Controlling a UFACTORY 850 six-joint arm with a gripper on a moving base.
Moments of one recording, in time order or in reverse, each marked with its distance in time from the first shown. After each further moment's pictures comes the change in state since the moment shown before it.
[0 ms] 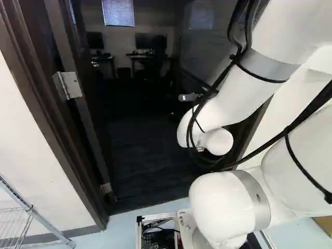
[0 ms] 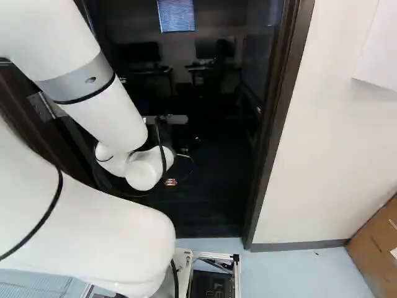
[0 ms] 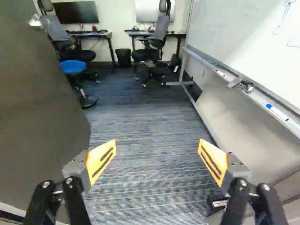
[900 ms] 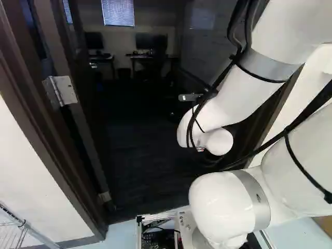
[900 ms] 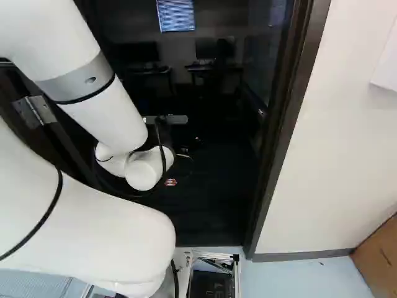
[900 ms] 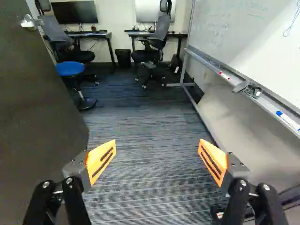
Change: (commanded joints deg) arm 0.0 0.0 0.0 0.0 0.0 0.0
